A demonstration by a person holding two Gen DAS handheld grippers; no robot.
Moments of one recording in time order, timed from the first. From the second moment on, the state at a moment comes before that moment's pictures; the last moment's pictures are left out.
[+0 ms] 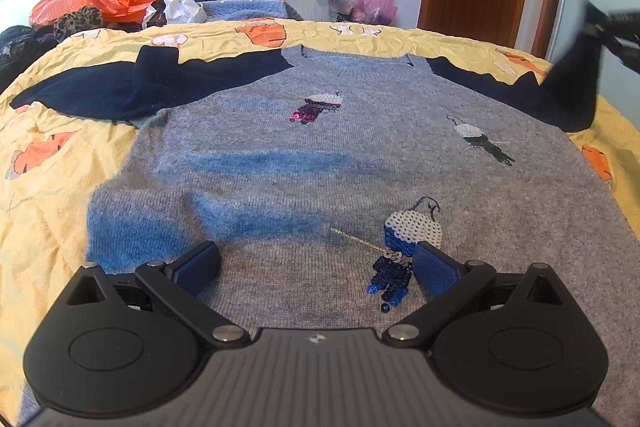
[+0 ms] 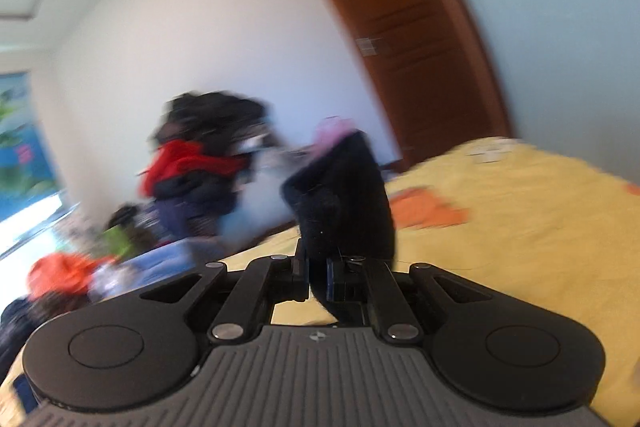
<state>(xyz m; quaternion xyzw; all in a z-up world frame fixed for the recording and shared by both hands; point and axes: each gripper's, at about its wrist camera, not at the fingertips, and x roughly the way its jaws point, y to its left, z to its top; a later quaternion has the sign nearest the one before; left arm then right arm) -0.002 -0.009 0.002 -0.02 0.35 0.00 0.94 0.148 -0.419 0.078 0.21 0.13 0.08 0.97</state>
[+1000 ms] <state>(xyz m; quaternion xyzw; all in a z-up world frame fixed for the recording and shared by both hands) 0.145 -0.012 0.019 -0.37 0.38 -0.17 0.83 0.098 -0.344 -0.033 0.46 0.22 0.18 0.84</state>
